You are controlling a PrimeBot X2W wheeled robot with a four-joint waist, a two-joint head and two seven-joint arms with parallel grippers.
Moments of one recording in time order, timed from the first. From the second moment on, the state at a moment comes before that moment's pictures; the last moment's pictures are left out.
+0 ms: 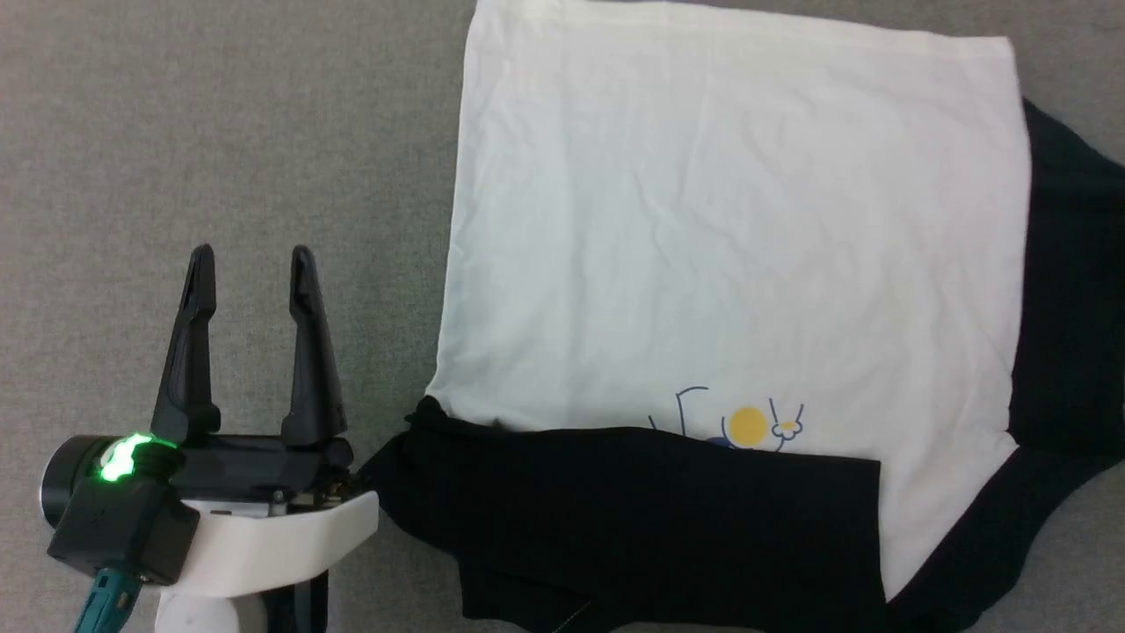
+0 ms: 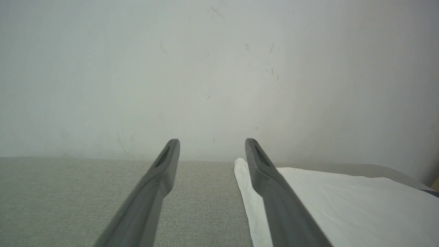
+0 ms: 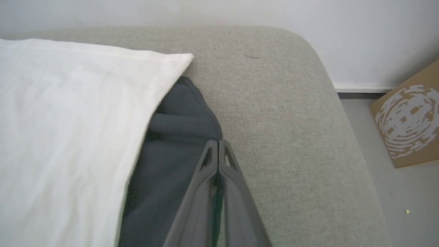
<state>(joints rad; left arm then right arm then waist) -0.05 0.07 -0.02 -0.37 -0.14 0.00 -0.26 -0.34 -0.46 -0.17 0.09 0.45 0.13 0.40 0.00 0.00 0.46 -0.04</state>
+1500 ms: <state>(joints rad) 0.01 0.08 -0.01 -0.44 -0.10 -0.03 -0.25 -0.23 -0.32 -0.39 0.23 0.39 0.13 0.36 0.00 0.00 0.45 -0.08</state>
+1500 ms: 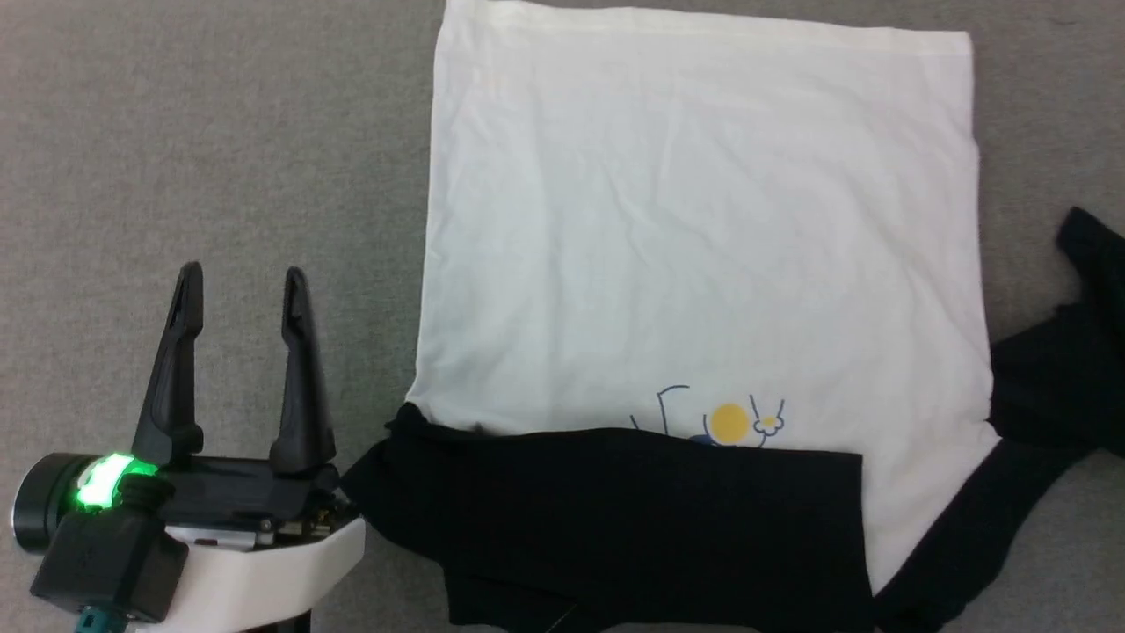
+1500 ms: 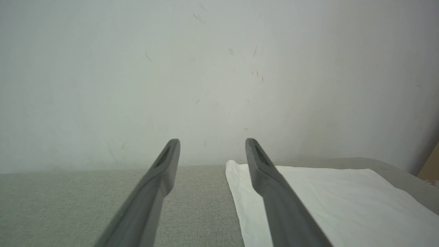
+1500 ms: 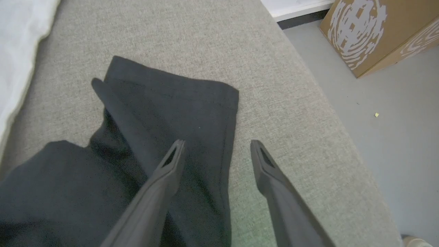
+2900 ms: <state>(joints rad) 0.11 0.08 0.01 -0.38 -0.16 0.00 -0.26 -0.18 -0.37 -0.67 0.04 0.30 0.13 0.39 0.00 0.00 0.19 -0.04</state>
